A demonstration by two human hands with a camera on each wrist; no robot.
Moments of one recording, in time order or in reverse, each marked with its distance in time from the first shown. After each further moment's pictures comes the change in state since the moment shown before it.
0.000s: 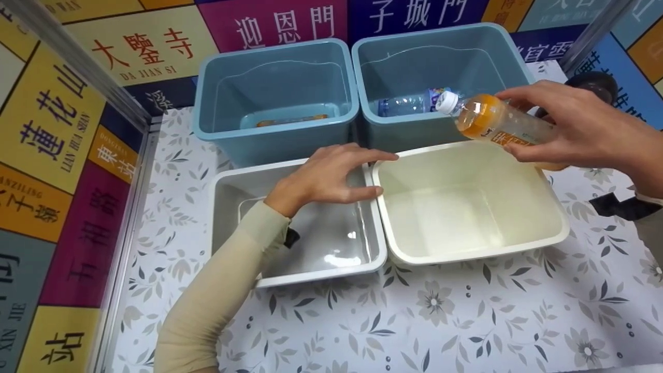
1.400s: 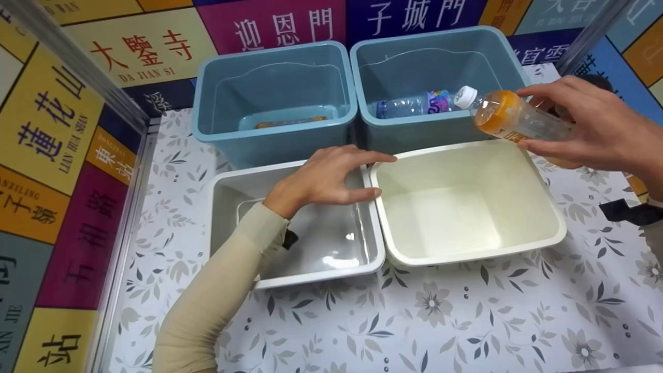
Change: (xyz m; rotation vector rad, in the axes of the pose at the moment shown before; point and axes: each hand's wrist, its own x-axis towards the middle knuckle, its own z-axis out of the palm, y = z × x) left_hand 0.000 0.001 0.000 0.006 0.006 -0.003; right_hand -0.016 0.022 -0.003 -0.026 0.090 0.053
